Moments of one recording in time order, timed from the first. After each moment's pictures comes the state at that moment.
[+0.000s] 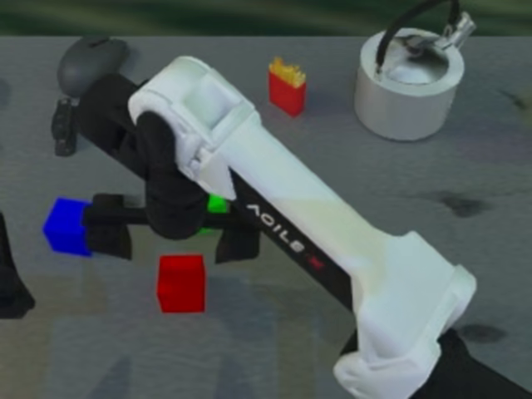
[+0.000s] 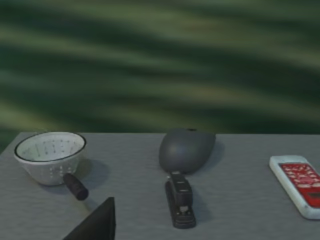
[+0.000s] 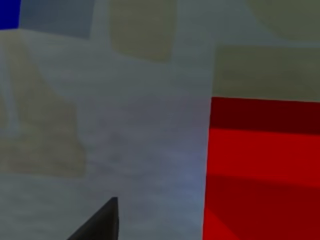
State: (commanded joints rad) left arm 0.00 0.00 0.00 0.00 0.00 0.00; right arm 0.94 3.11 3.56 -1.86 0.01 0.93
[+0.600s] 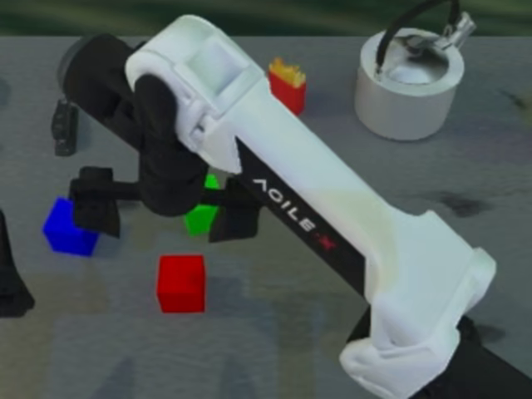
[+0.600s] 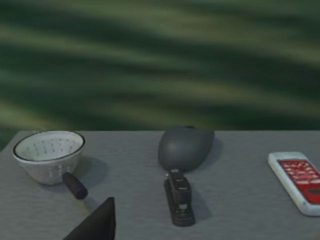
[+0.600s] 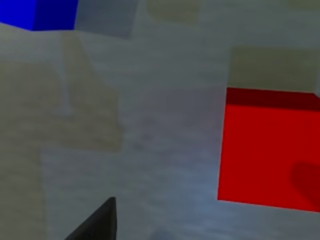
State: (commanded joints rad) left arm 0.00 0.02 0.02 -0.01 0.00 0.01; right arm 0.94 2.99 3.48 -1.82 0.01 0.92
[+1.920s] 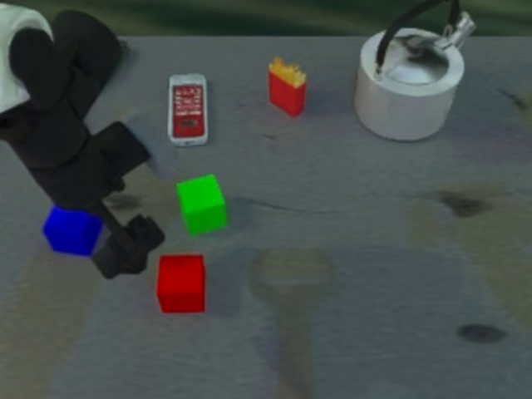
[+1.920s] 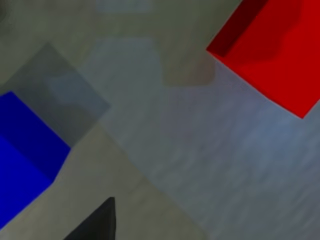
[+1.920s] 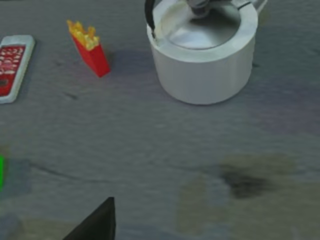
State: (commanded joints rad) left arm -0.33 1.62 1.19 -1.03 0.12 0.57; right arm 0.36 0.85 0.96 -0.69 0.12 0.25
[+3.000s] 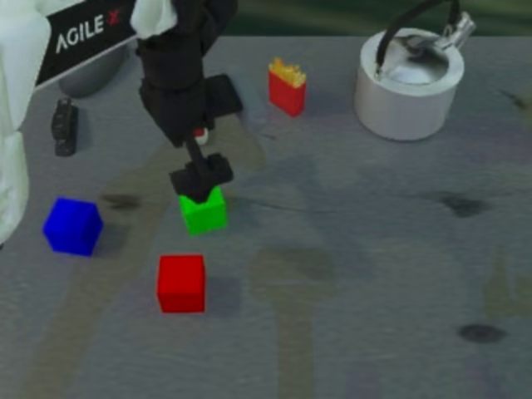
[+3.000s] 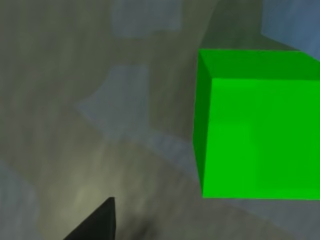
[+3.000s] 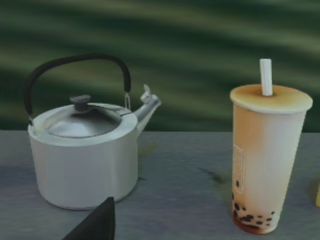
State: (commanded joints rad) left arm -0.44 2.28 1.95 -1.25 0.00 0.80; right arm 0.01 0.00 0.00 0.00 0.00 0.00
